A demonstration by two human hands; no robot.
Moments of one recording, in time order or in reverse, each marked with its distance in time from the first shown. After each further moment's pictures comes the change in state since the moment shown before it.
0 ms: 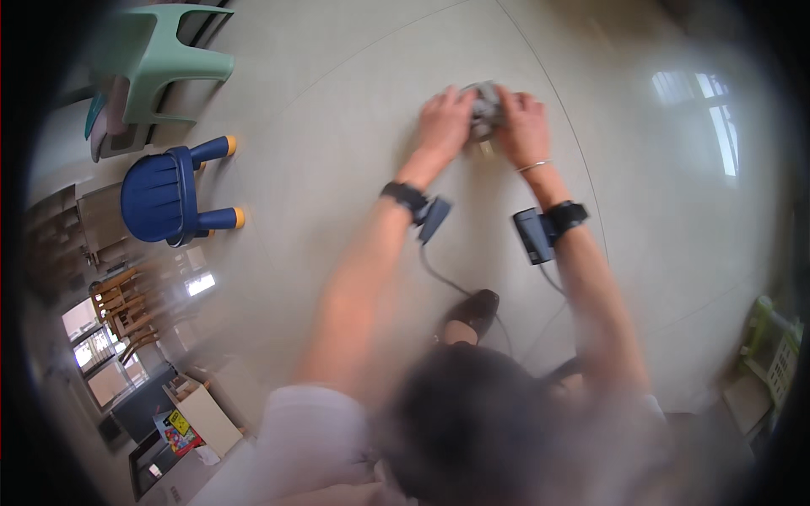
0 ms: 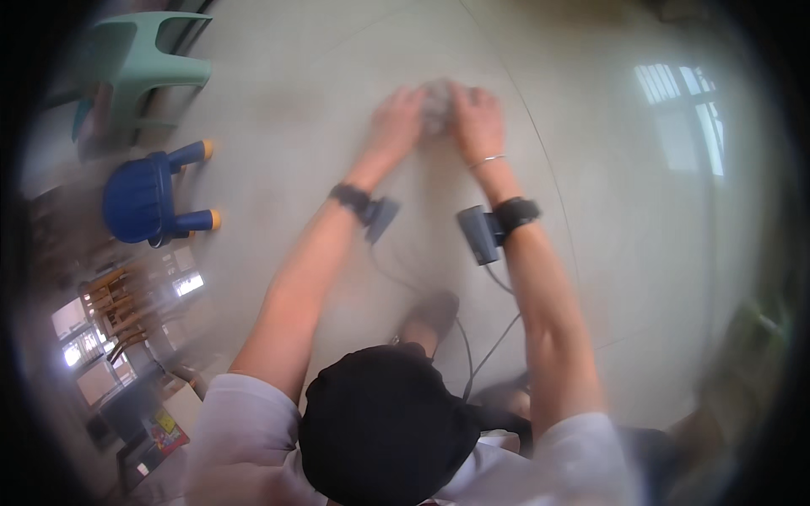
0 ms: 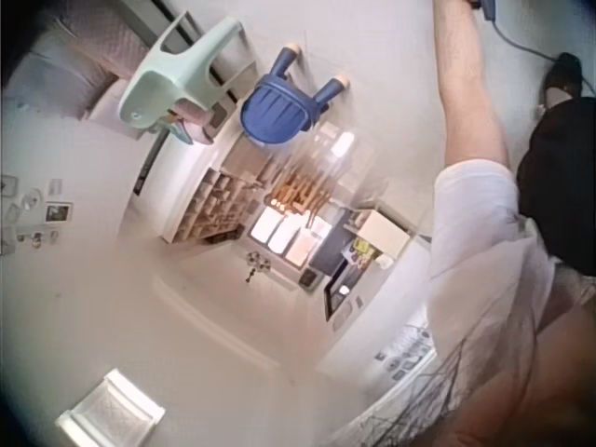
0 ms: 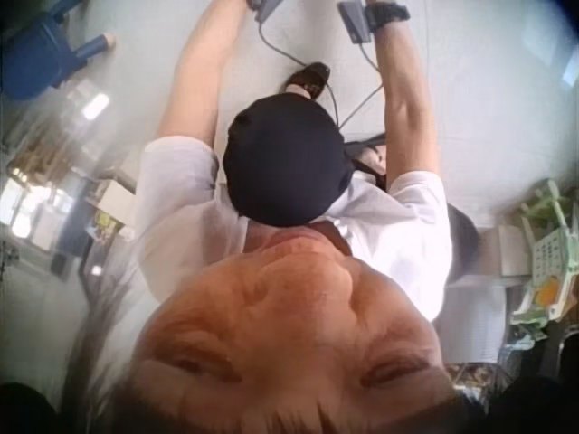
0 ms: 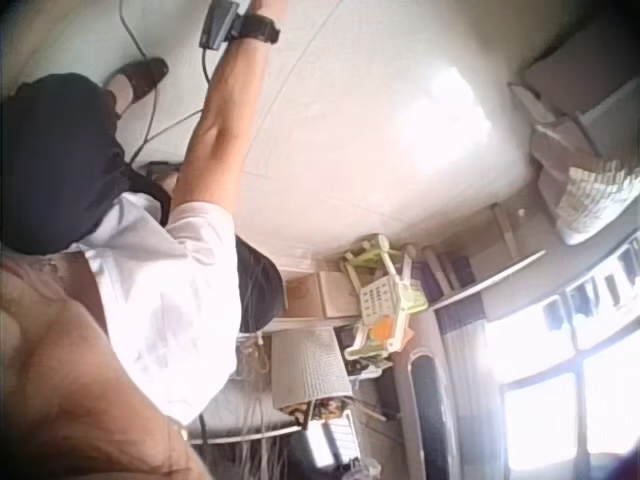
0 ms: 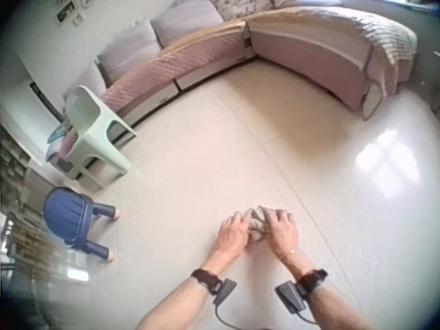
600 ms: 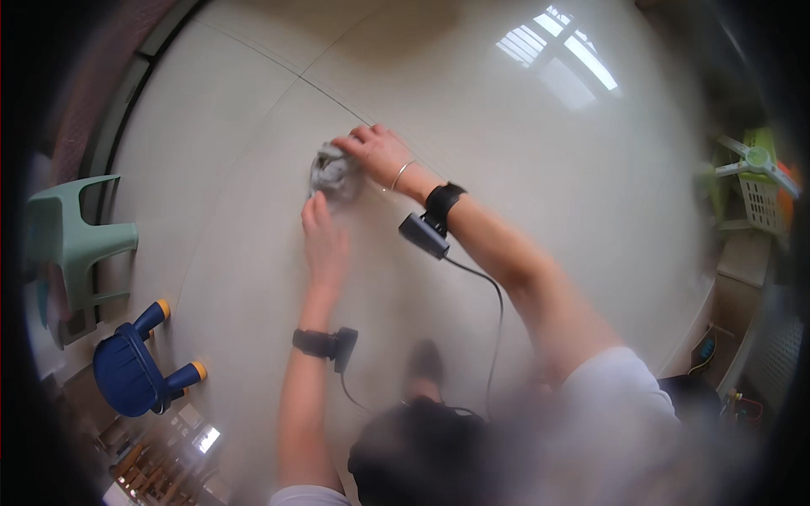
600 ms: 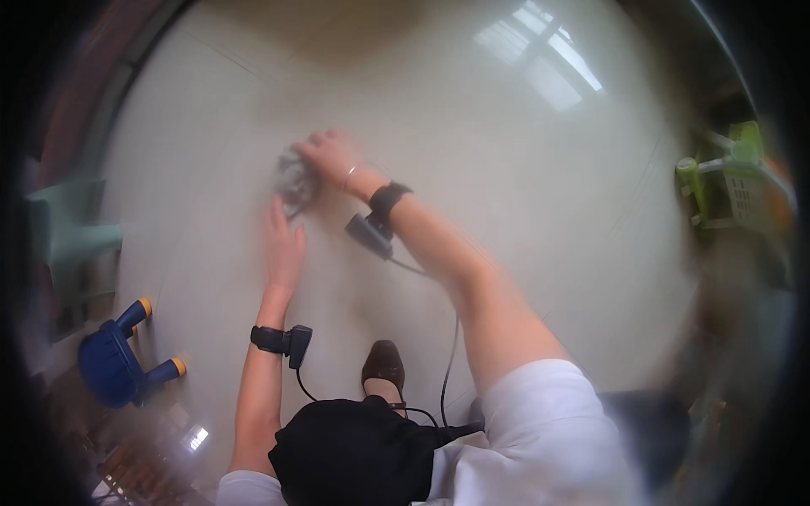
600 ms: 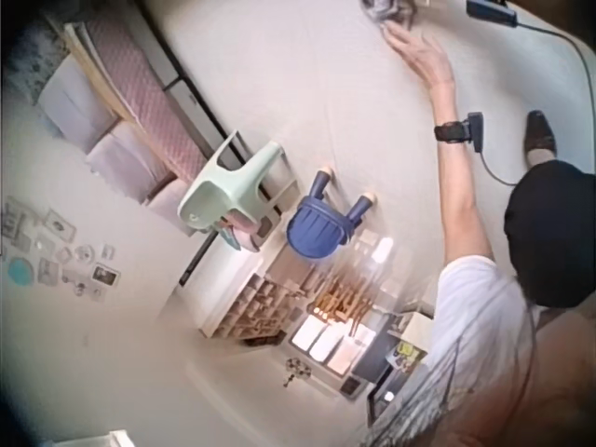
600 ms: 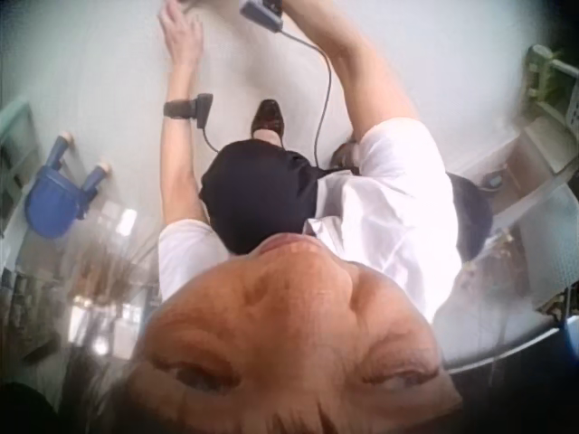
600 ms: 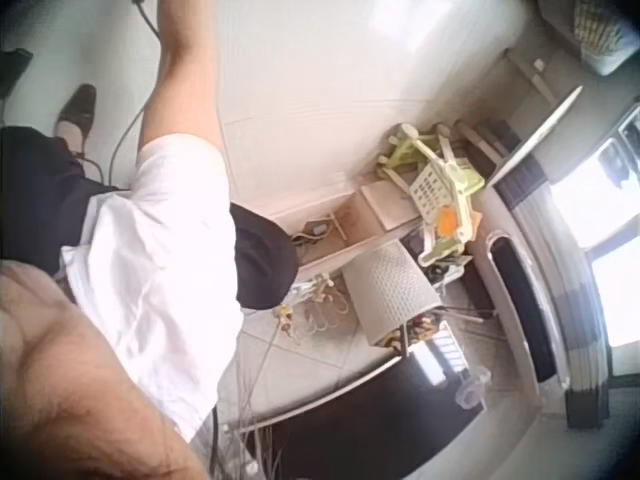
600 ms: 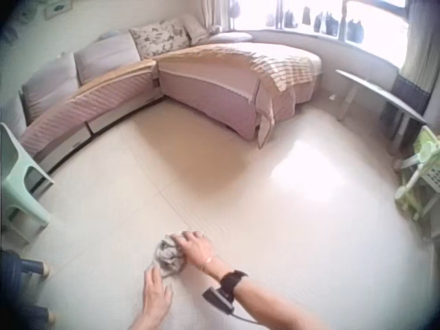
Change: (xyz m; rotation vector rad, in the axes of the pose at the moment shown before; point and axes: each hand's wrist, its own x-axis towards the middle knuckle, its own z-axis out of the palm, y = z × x) left_hand -0.045 0.029 -0.040 -0.307 -0.180 -0.131; right_hand 0.038 0.030 -0.010 0.042 -0.139 -0.067
